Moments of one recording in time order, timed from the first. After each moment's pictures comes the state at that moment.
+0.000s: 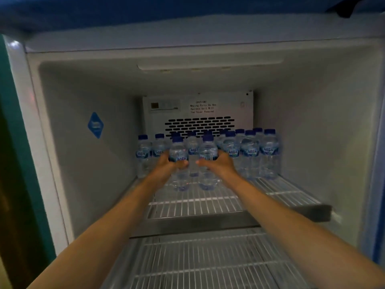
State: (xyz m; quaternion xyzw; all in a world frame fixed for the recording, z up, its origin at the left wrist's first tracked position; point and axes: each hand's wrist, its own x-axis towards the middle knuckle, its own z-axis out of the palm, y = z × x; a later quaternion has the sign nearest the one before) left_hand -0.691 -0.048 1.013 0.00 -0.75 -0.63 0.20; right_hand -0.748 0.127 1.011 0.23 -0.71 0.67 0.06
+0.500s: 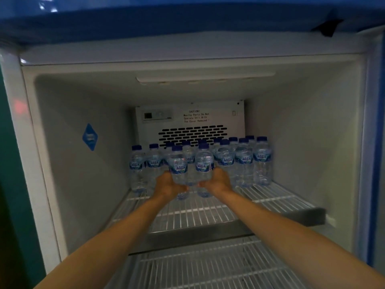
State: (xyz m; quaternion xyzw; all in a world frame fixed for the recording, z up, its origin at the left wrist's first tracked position) left_hand -0.709 -0.043 0.990 0.07 -0.87 -0.42 0.24; right_hand -0.758 0.115 0.991 0.14 -0.84 0.52 0.09
